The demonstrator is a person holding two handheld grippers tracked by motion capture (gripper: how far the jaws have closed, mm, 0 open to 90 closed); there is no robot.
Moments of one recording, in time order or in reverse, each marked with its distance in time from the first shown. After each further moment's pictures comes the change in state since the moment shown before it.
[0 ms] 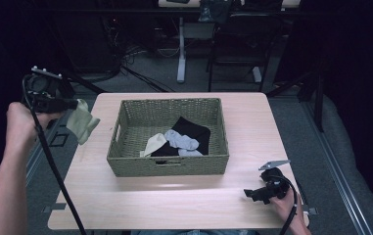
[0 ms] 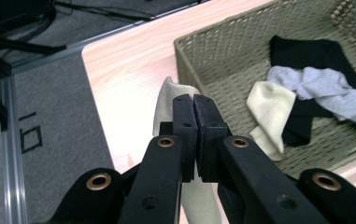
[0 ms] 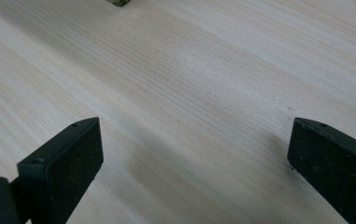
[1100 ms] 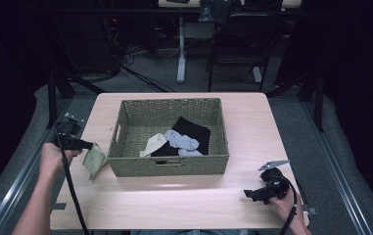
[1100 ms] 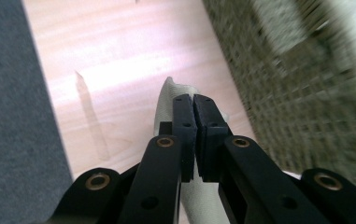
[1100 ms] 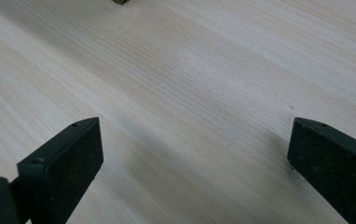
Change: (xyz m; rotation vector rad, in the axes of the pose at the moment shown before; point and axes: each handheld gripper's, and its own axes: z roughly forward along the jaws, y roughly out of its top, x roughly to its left) left arm 0.015 -0.099 0.138 0.247 -0.088 -0.130; right arm 0.001 0.000 0.000 0.006 0.005 0.001
